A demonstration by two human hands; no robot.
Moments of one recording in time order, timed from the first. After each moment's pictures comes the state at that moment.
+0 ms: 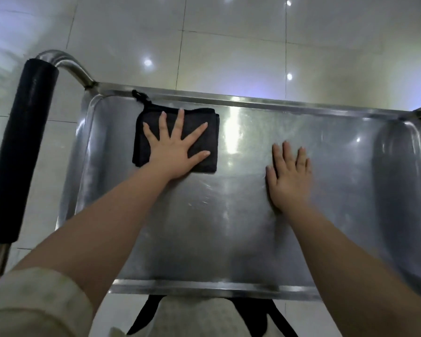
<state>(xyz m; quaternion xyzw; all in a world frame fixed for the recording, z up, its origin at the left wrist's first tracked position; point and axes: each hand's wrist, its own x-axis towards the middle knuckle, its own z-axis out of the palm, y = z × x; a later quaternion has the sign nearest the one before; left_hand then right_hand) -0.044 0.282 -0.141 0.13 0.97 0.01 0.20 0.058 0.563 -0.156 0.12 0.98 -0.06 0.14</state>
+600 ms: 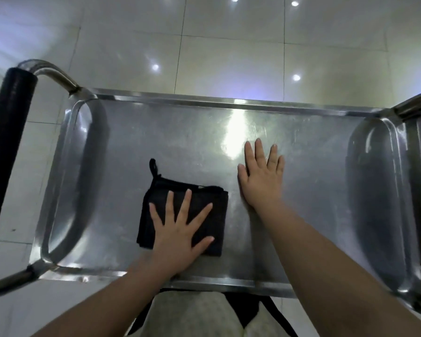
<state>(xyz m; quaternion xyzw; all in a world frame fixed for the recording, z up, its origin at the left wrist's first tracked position) 0.160 0.340 -0.143 0.19 0.96 0.03 0.18 0.059 0.570 -0.148 0.07 0.98 -0.09 0.16</state>
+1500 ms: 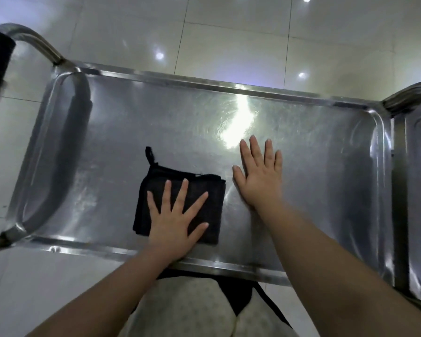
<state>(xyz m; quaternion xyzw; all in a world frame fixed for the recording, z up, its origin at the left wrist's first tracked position) 0.188 0.392 -0.152 0.15 0.97 0.03 0.16 0.096 0.628 -0.160 -0.01 0.99 -0.07 0.13</state>
